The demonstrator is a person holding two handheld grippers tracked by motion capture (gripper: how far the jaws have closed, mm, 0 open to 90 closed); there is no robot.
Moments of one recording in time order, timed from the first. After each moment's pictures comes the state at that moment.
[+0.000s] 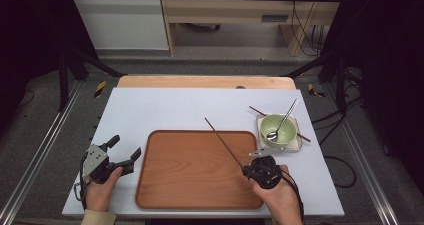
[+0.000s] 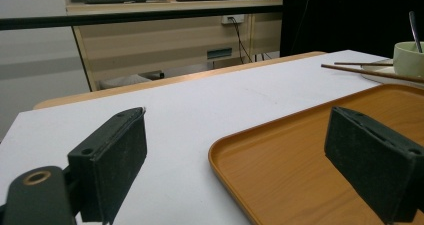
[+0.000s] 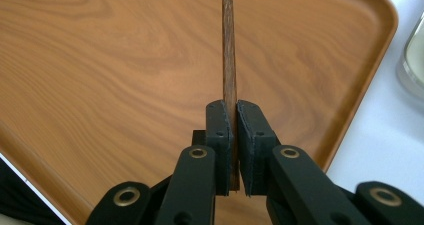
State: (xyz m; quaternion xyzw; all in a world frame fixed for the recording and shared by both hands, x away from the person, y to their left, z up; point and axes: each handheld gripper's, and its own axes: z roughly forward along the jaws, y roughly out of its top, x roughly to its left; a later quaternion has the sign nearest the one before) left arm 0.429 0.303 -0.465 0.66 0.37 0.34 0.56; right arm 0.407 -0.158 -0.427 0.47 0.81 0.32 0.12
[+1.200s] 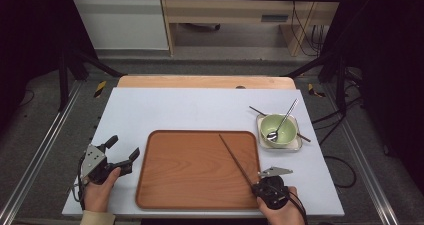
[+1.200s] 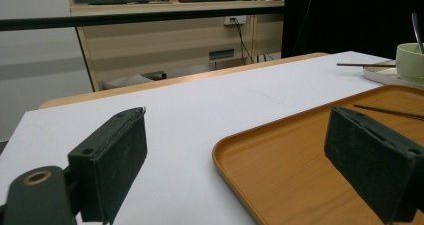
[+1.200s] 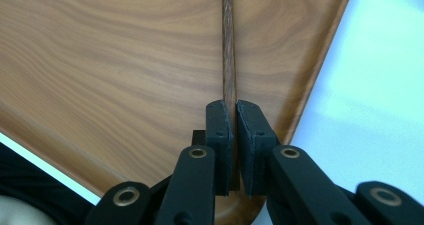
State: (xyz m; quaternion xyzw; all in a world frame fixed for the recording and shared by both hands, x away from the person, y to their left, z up) left arm 0.427 0.306 -0.465 0.65 0.37 0.35 0.56; right arm 0.370 -0.176 -0.460 0.52 0.80 0.28 0.12
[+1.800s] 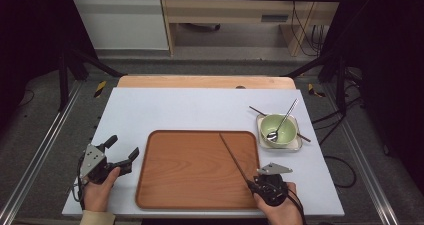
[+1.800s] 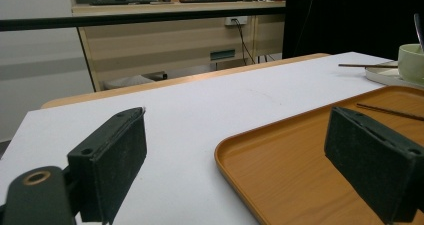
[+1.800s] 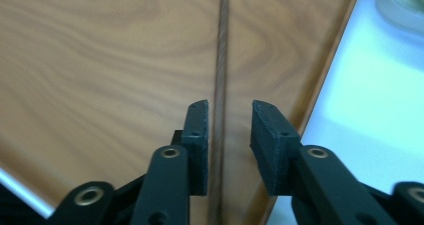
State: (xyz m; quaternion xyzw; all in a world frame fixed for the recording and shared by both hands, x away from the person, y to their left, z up) left arm 0.428 0.307 -0.465 0.65 0.37 0.35 0.56; right arm 0.379 -0.174 -0.458 0.49 0.79 0.32 0.16
